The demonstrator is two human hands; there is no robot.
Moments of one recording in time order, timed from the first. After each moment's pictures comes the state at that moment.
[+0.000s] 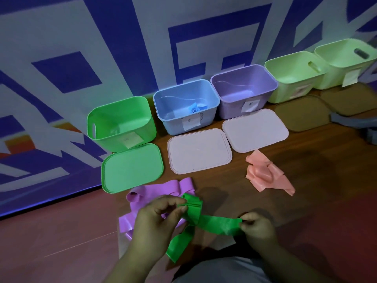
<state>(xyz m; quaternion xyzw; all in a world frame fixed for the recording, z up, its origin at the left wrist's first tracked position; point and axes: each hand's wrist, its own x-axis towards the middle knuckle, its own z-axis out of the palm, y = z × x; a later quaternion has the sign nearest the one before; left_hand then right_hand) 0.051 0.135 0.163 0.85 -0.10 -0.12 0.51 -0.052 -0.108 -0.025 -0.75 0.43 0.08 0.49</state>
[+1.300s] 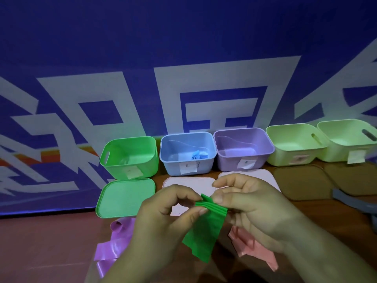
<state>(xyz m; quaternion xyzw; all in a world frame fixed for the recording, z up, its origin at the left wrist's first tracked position) 0.061 0.008 0.267 0.80 -0.20 0.12 0.56 0.060 -0.181 0.304 -0.57 0.12 0.19 0.79</state>
